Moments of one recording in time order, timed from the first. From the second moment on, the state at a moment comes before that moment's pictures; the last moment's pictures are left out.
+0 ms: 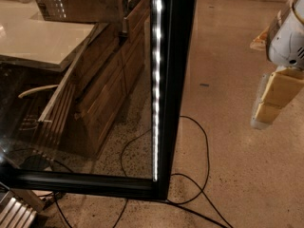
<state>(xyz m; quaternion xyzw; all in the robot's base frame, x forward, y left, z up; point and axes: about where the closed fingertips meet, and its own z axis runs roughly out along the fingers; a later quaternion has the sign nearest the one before) 0.441 -0.202 0.972 -0.61 0.78 -0.04 0.15</state>
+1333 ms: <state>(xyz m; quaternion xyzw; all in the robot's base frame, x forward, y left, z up) 0.585 -0.149 0.947 -0.63 0.75 0.09 0.19</state>
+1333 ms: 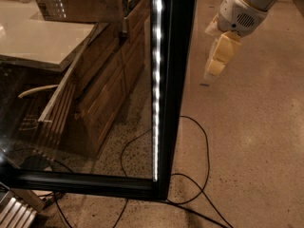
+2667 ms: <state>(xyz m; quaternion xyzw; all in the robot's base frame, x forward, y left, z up) 0.573 -0.079 0.918 -0.68 0.72 0.05 0.14</state>
